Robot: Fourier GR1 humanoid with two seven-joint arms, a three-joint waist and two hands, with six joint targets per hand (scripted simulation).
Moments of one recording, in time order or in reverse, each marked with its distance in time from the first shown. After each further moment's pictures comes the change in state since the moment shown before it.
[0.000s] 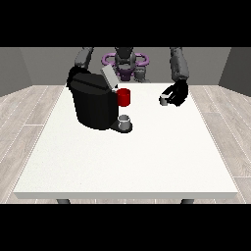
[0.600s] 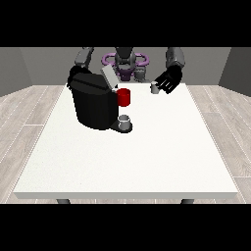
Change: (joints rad) left arm -0.167 -0.008 -0.005 -0.075 -0.004 -0.145 0.086; right arm -0.044 0.010 0.008 0.086 -0.002 -0.005 0.004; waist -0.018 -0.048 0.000
